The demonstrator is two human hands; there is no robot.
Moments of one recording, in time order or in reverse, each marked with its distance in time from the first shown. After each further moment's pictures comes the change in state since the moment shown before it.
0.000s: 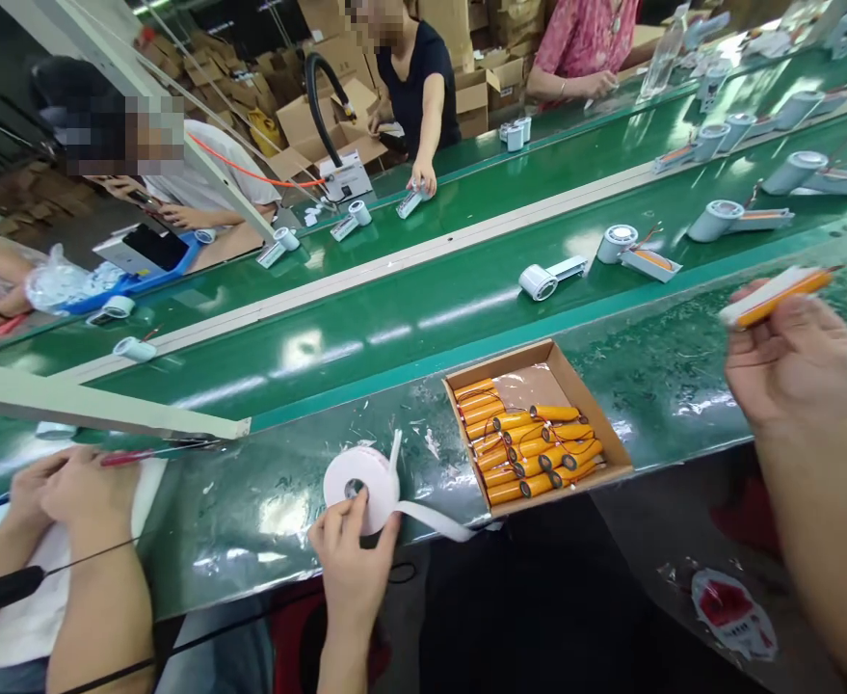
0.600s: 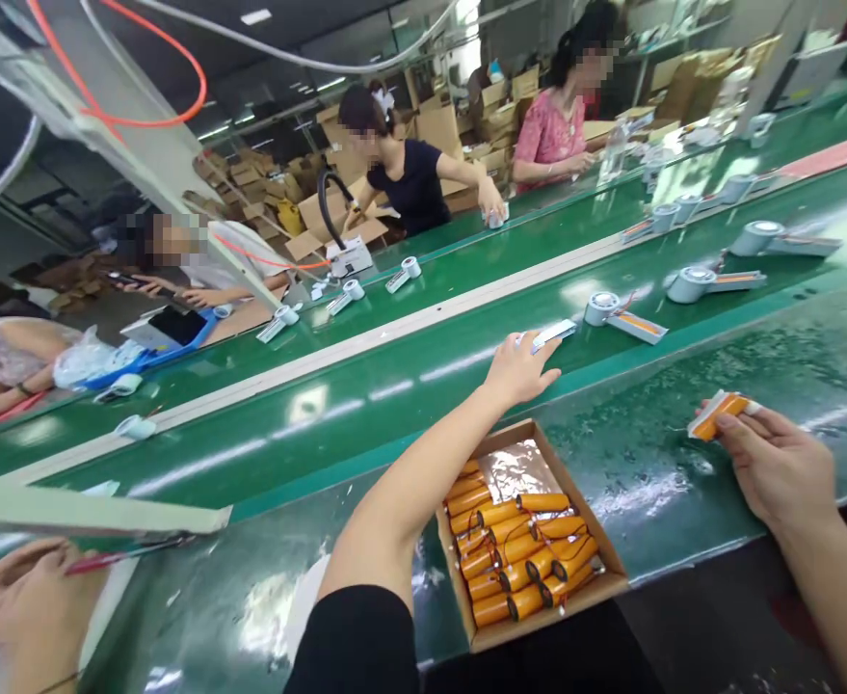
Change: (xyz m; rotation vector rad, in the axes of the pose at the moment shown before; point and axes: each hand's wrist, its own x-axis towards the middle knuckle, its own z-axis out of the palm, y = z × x) left_hand 0.310 0.253 0.189 -0.092 -0.511 0.705; right_hand 0.008 0.062 -0.066 -0.231 0.083 0.262
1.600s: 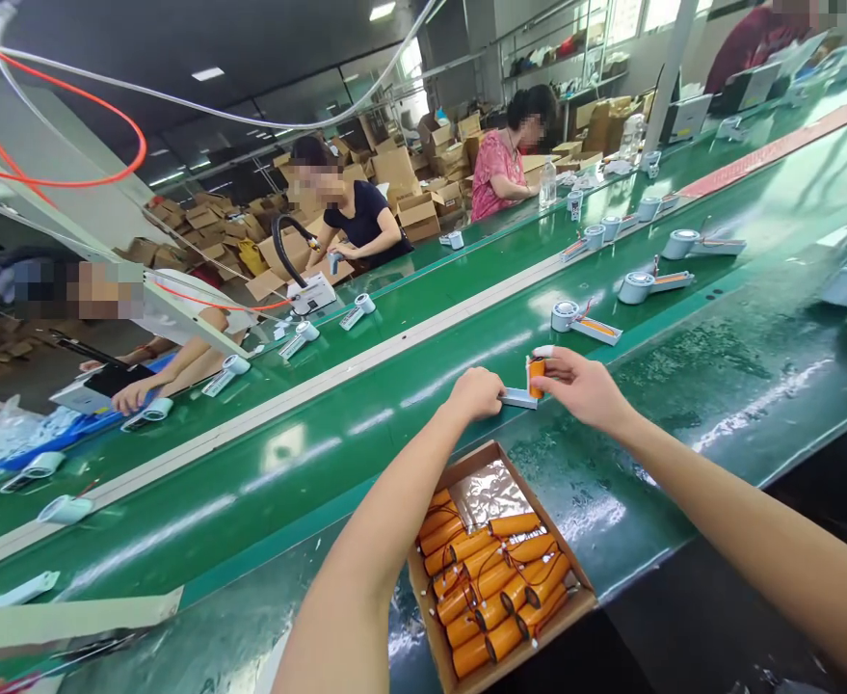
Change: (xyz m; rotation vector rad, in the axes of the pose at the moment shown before) left_hand 0.031 -0.030 0.009 0.102 -0.294 0.160; right_hand 0.038 -0.029 0.142 -0.211 -0.635 -0.268
